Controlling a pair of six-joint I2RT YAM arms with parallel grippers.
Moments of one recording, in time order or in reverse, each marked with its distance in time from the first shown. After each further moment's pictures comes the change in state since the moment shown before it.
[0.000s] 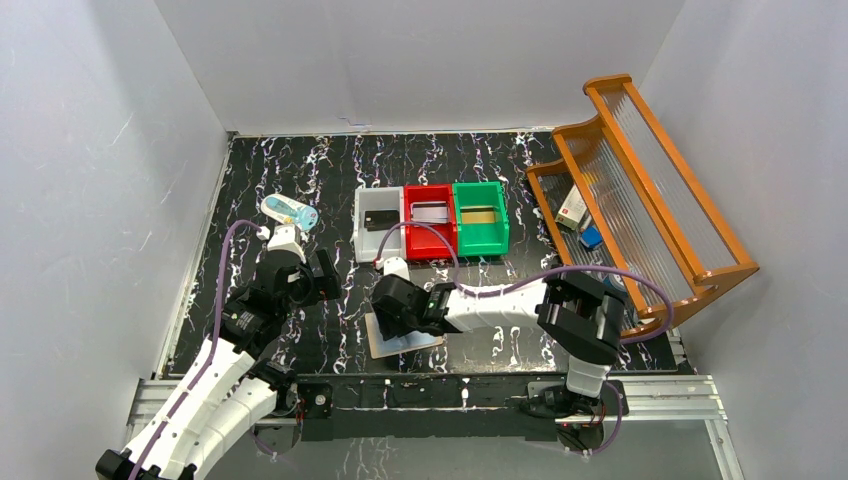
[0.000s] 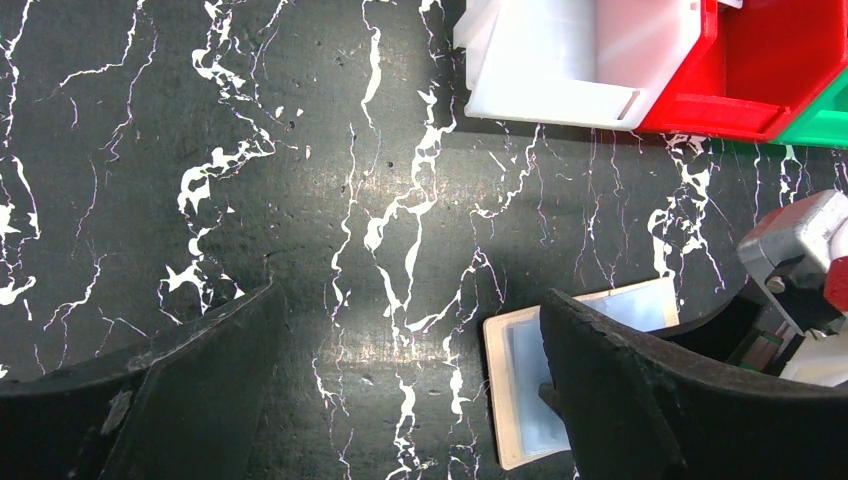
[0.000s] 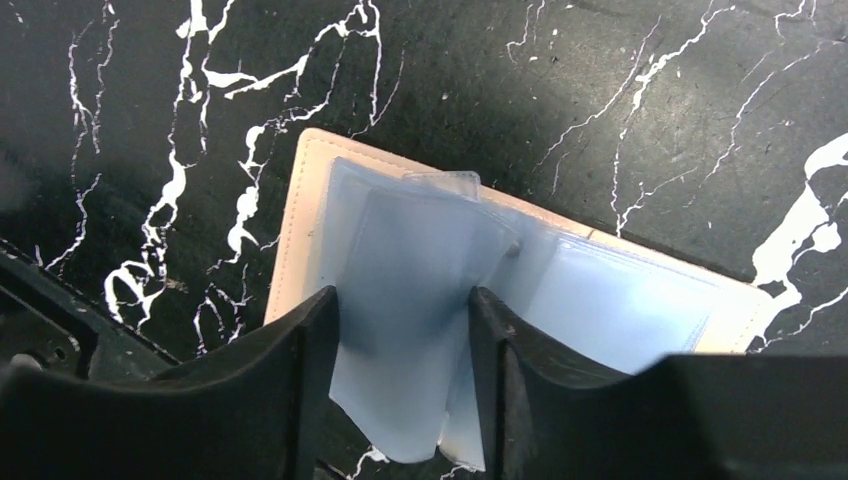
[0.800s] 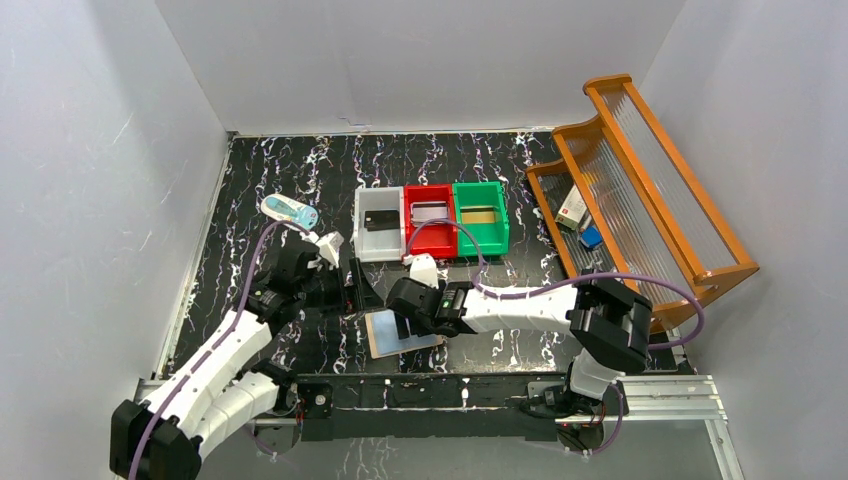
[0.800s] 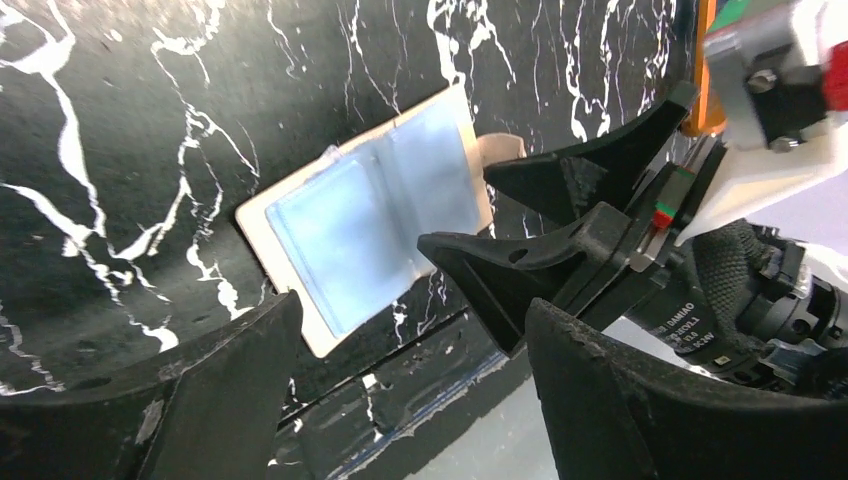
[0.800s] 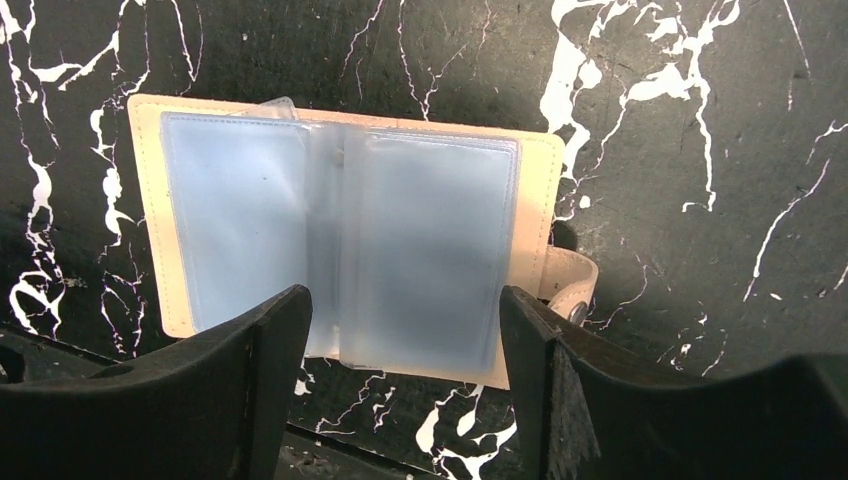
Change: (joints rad) left arm 0.000 0.199 -0.009 0.081 0.615 -0.119; right arm 0.006 -0.130 -0.024 -0.278 0.146 0.177
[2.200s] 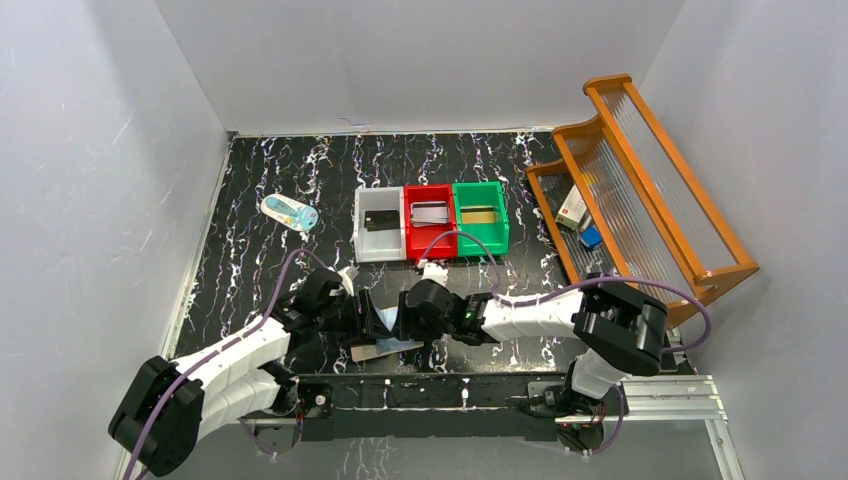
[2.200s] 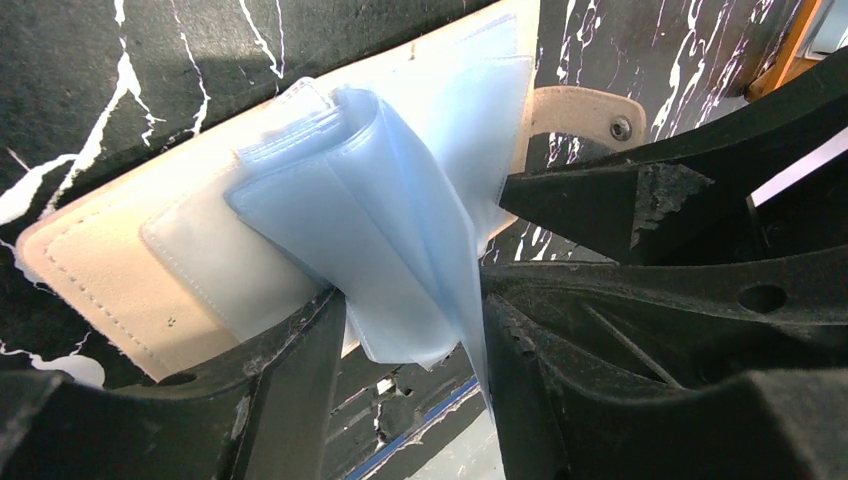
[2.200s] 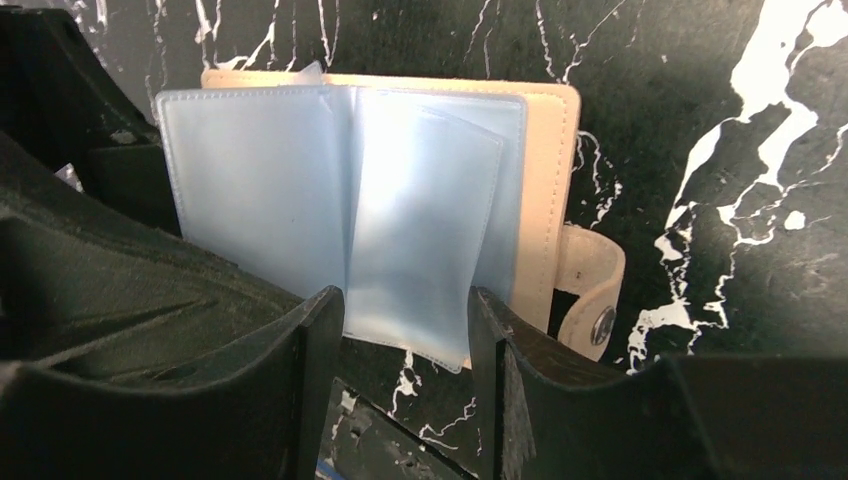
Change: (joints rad) left arm -0.142 0.153 -0.286 0.328 0.033 -0.235; right arm -0.041 -0.053 -0.238 0.457 -0.229 0.127
